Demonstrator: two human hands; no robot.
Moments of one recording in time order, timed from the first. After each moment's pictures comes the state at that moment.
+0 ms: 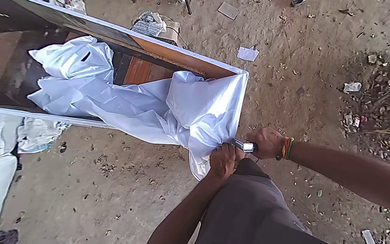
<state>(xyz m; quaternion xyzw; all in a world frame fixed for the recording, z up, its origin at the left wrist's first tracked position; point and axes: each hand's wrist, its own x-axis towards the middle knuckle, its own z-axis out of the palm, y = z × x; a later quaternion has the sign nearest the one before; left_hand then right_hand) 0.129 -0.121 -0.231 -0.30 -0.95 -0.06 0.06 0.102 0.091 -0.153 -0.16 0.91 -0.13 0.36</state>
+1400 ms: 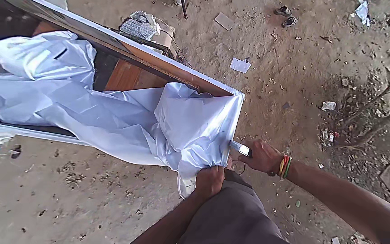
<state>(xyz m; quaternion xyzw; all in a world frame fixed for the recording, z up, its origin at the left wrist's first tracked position) 0.105 -0.134 -0.233 -0.34 -0.93 -0.10 0.05 0.058 0.101 -0.126 0.04 0.88 -0.20 0.42</state>
